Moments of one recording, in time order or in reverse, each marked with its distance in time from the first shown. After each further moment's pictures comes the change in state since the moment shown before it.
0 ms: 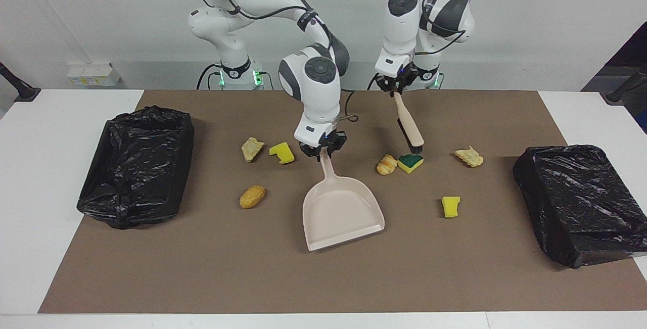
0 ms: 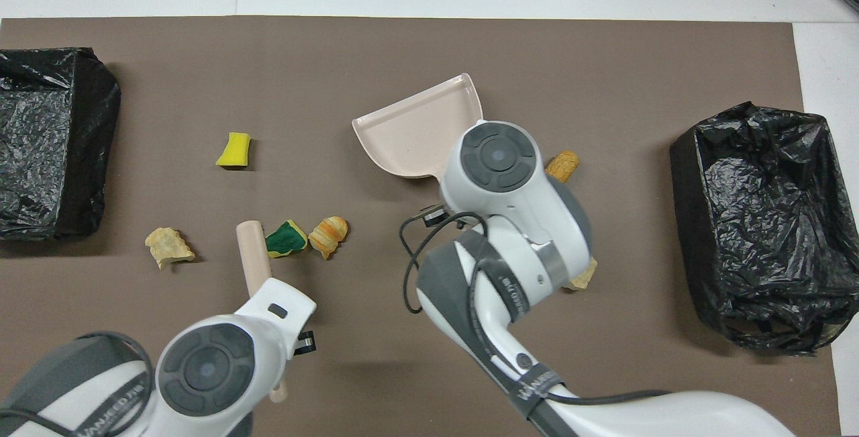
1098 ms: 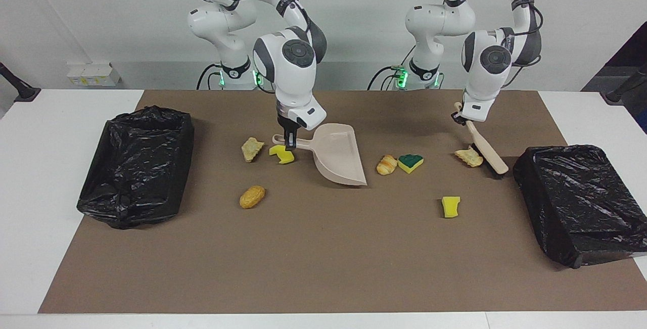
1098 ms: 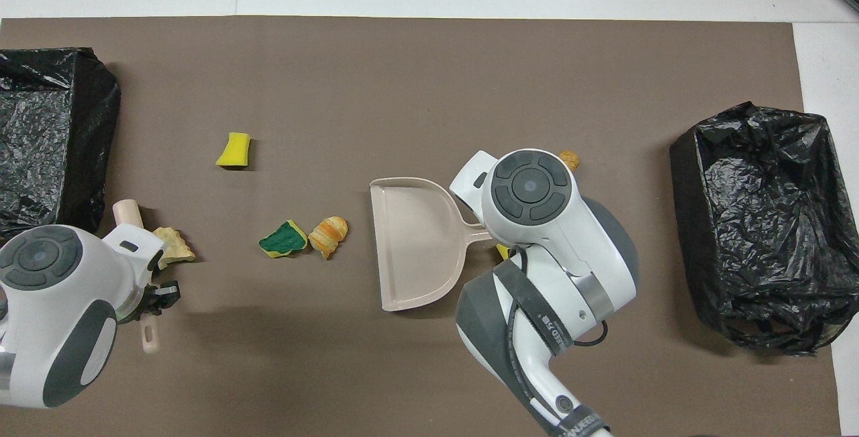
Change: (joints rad) left arm 0.501 0.156 -0.006 -0.053 0.162 0.155 0.402; right arm -0.010 -0.120 0.003 -0.179 -0.150 -0.016 -1.159
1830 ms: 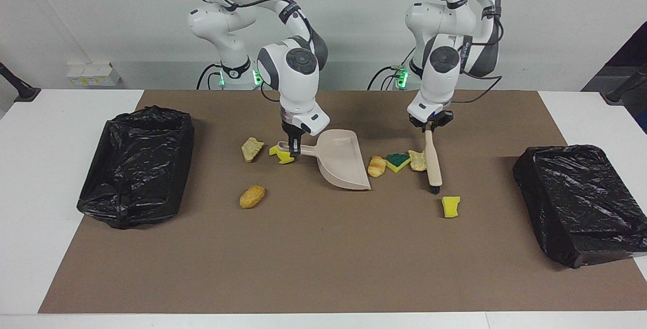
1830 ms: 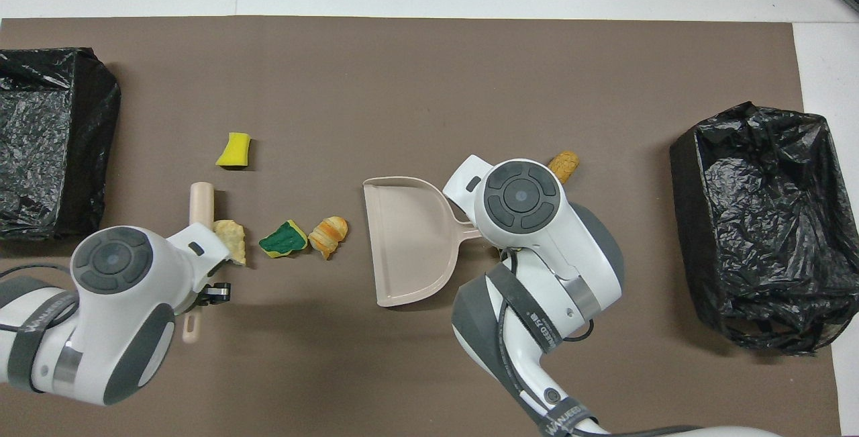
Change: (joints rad) left arm -0.310 0.074 -0.030 0.055 -0.108 0.085 0.144; right arm 0.004 0.027 0.000 -0.023 -0.001 0.083 0.030
